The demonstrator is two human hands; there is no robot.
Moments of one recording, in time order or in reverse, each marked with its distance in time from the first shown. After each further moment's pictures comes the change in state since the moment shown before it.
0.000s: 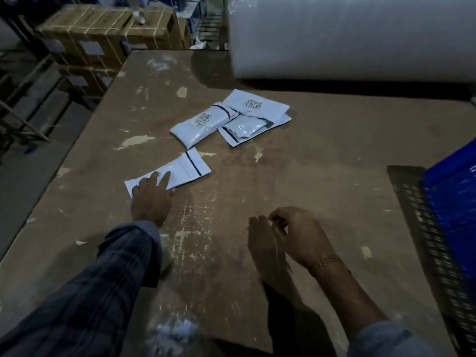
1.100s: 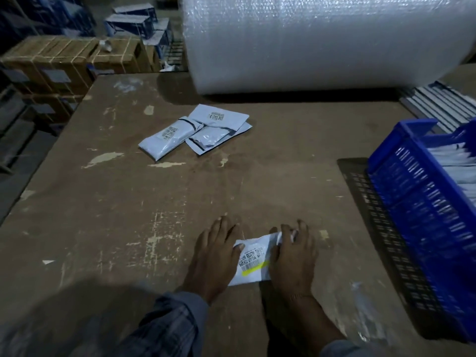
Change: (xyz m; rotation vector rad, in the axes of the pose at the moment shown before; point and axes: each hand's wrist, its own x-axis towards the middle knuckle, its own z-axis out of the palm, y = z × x) left_hand -0.178 0.209 0.001 -0.207 0.099 0.472; right_hand -0.098 0.062 0.056 -0.233 0.384 0.346
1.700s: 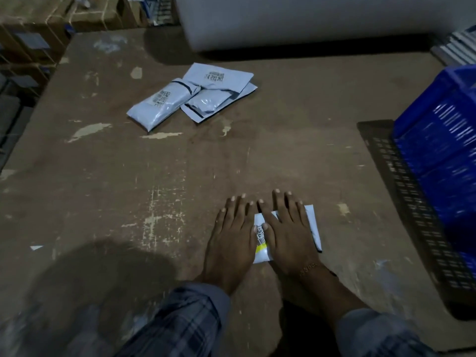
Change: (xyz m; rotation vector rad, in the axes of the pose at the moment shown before) left_hand -0.007 0.012 0.039 0.038 -0.025 0.039; right_hand 0.008 0.002 0.036 -0.126 -0.205 -0.420
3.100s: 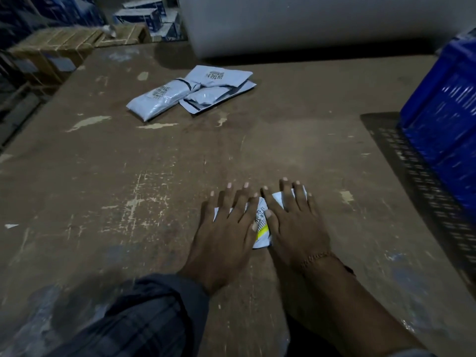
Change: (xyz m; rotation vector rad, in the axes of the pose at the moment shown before) left_hand -0.015 0.016 -0.002 0.198 0.024 0.112; right_hand -0.014 0.024 0.017 -0.045 0.045 0.075
